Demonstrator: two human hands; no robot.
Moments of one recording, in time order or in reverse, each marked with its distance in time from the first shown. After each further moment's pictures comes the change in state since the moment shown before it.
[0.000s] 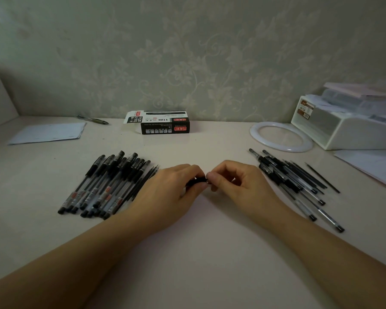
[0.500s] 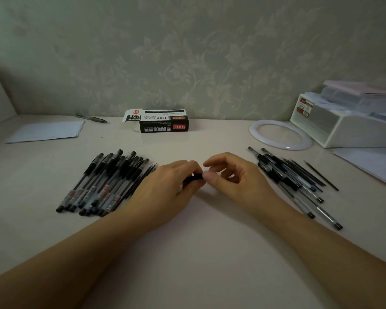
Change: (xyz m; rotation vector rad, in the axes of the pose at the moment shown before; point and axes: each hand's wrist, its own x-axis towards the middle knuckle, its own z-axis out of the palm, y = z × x) left_hand 0.000 -0.003 0.000 -0.022 0.026 0.032; right_hand 0.001 -0.002 0.000 0.056 0.009 0.011
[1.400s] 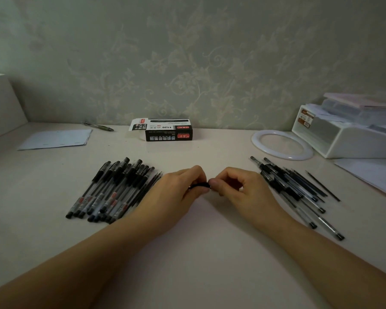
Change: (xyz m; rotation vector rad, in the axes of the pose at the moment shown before) left_hand 0.004 0.002 -0.003 -0.062 -0.022 -0.034; right_hand 0.000 -0.003 -0.001 -0.106 0.042 -0.026
